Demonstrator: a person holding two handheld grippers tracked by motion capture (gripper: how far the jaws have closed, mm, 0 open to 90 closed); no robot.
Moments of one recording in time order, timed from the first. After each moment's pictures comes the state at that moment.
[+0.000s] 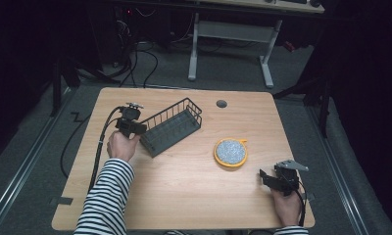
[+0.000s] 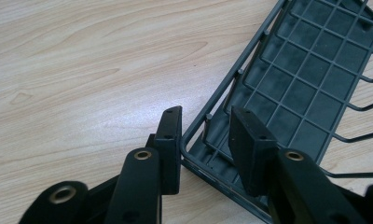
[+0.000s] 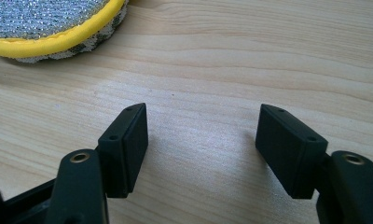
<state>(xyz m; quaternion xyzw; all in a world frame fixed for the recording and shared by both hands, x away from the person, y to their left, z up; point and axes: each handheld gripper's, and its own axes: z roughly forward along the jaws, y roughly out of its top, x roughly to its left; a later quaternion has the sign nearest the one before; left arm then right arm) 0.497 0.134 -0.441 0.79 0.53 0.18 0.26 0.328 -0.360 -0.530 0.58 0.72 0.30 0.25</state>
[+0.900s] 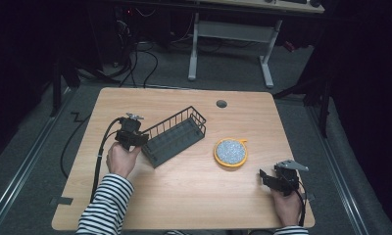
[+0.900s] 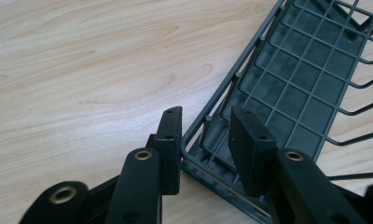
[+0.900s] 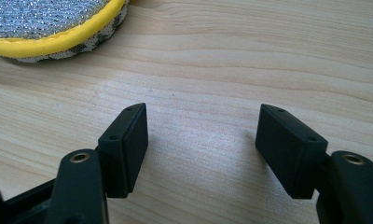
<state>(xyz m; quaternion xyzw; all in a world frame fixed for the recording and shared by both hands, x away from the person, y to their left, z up) 0.450 0.130 -0.444 0.78 0.52 0.18 0.29 0.328 -0.360 -0.530 0.58 0.72 0.30 0.25</state>
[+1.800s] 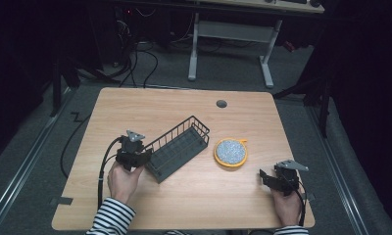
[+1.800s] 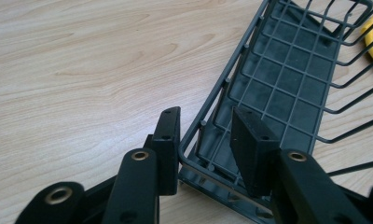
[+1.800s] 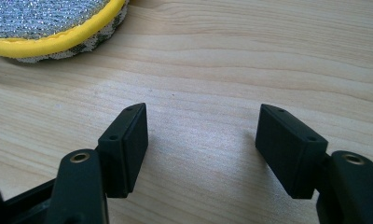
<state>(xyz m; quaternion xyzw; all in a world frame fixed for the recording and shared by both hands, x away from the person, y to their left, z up) 0.388 0.122 -0.449 0.77 0.51 0.19 0.33 0.328 -0.360 -0.530 0.58 0.72 0.30 0.25</state>
